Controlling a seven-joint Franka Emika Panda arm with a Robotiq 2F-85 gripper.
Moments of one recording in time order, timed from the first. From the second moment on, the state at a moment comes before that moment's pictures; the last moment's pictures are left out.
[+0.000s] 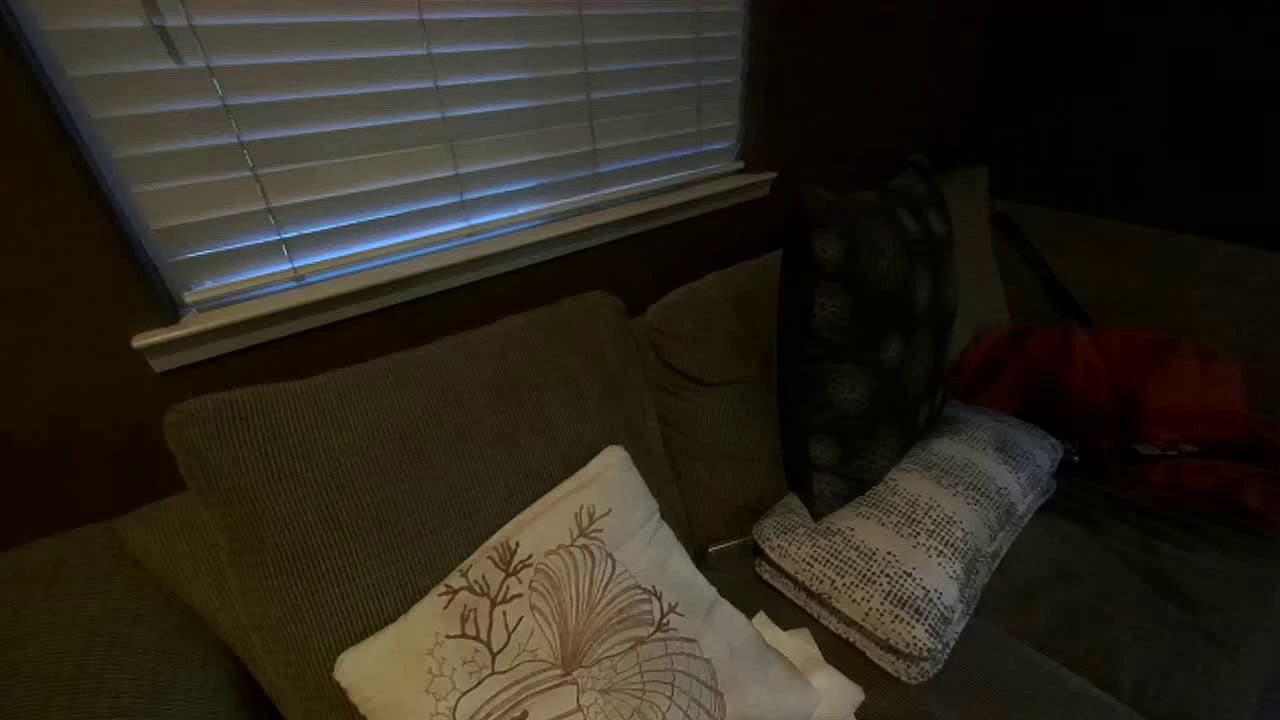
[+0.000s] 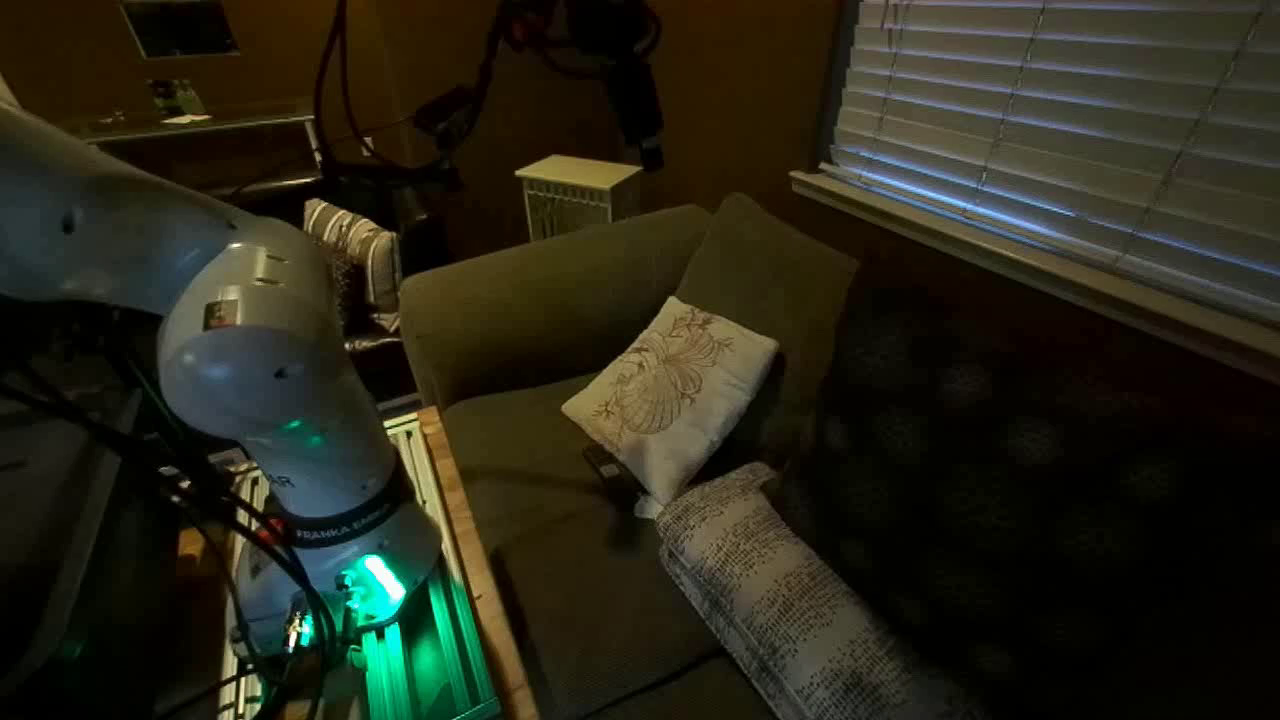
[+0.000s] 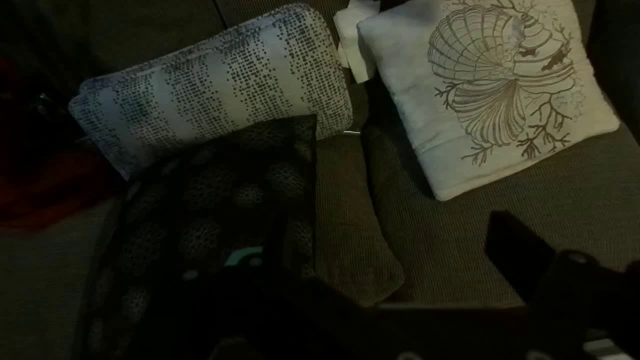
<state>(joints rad) -0.01 -0.74 0.17 -2.48 0.04 2.03 0.39</state>
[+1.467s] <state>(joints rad) -0.01 -0.22 0.26 -2.27 -0.05 2.21 0.63</state>
